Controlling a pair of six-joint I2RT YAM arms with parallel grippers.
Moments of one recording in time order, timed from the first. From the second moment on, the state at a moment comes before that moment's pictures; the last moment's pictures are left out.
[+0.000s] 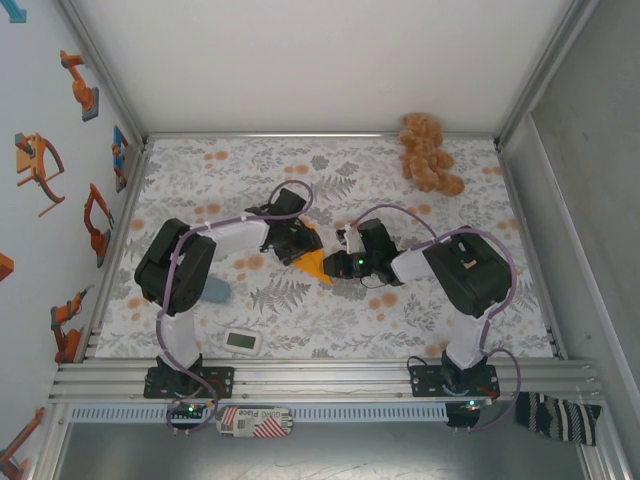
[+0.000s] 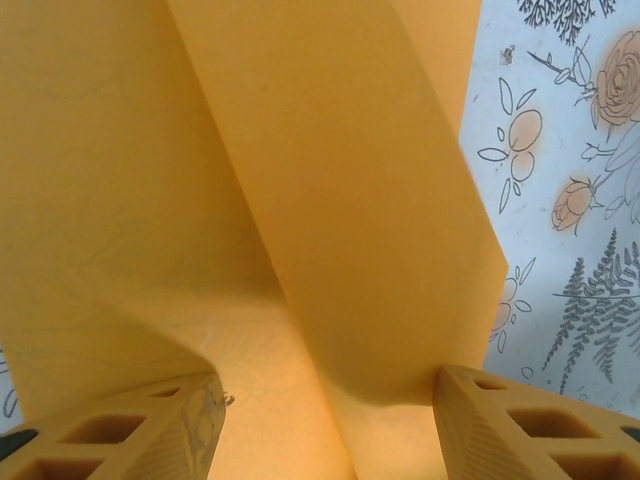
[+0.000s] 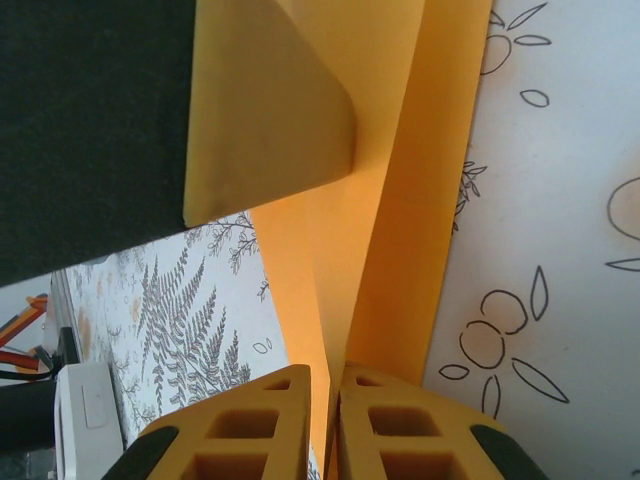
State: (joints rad) left arm -0.67 1.92 1.19 -0.45 0.20 -0.92; right arm 0.58 1.86 0.71 0.41 -0.68 0.62
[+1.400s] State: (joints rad) left arm -0.63 1.70 1.20 -0.44 0.22 -0.84; right arm 0.56 1.89 0.81 0.22 -0.72 0.65
